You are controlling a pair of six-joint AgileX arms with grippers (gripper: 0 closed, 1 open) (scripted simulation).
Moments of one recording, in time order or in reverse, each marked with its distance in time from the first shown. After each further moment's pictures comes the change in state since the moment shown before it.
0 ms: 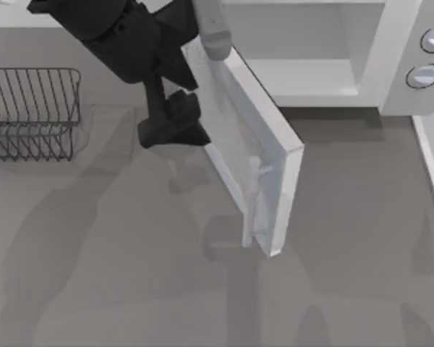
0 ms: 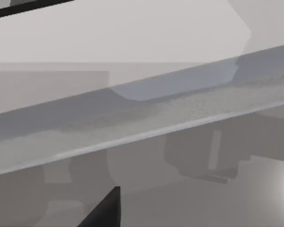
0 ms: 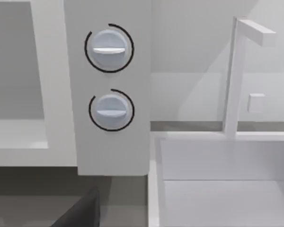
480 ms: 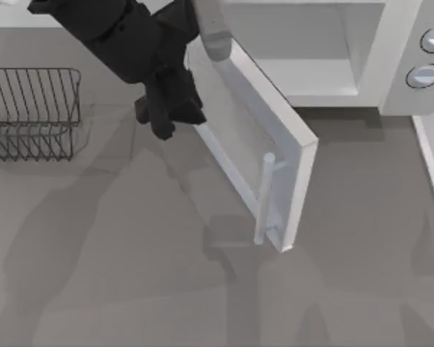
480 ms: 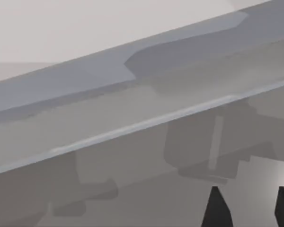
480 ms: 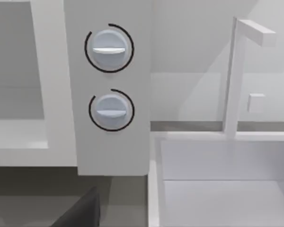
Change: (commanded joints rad) left arm 0.000 0.000 0.000 0.000 0.000 0.000; right arm 0.000 0.000 0.000 0.000 0.000 0.000
